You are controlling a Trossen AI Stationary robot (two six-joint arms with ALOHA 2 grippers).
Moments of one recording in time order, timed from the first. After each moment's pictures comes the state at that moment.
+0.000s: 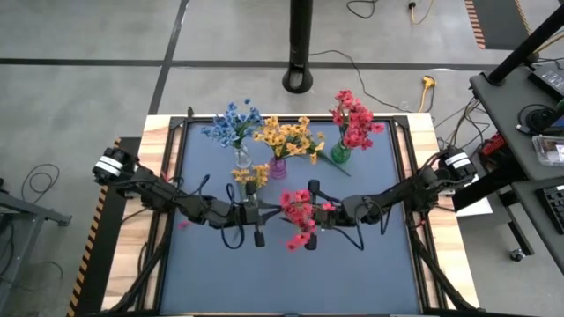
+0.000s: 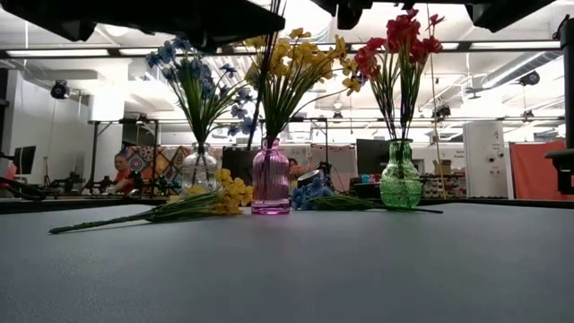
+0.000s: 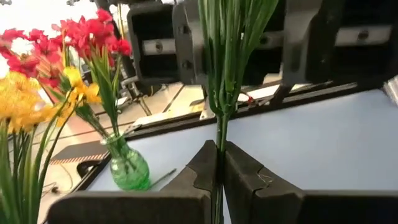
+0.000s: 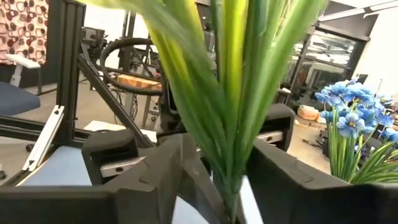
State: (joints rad) left arm -0.37 1.54 0.66 0.84 -0.55 0.26; right arm 0.33 1.67 0.83 0.98 0.36 -0.28
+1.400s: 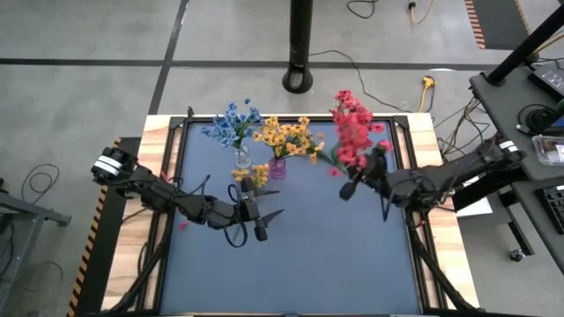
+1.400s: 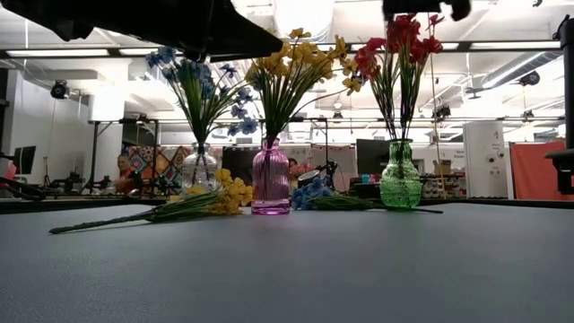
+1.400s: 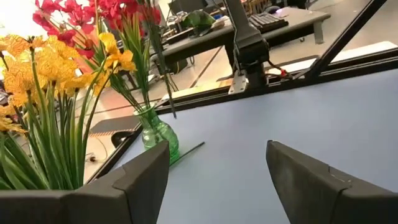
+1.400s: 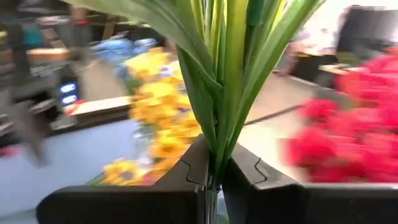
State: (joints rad) left arm -0.37 1.52 0.66 0.74 -0.70 0.23; right arm 0.32 1.02 0.77 0.11 1.03 0.01
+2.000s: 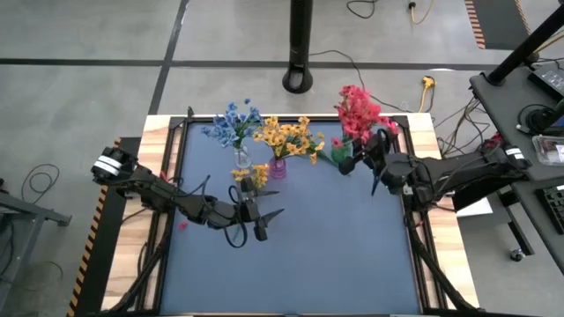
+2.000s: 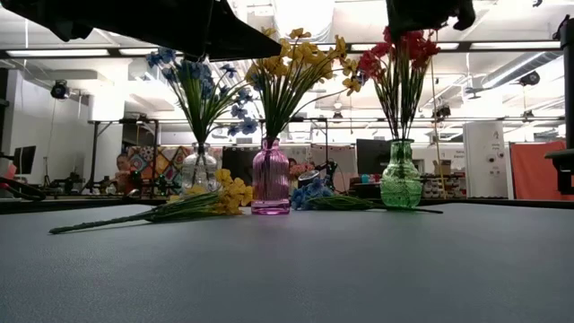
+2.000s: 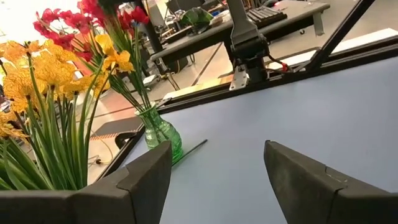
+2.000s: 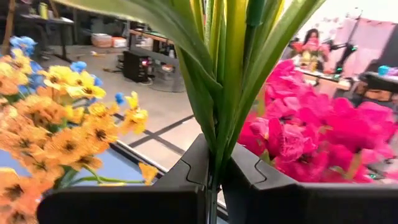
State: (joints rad) left arm -0.36 1.52 0.66 0.72 -0.70 0.28; right arm 0.13 0.99 0.76 0.13 1.11 -0.04
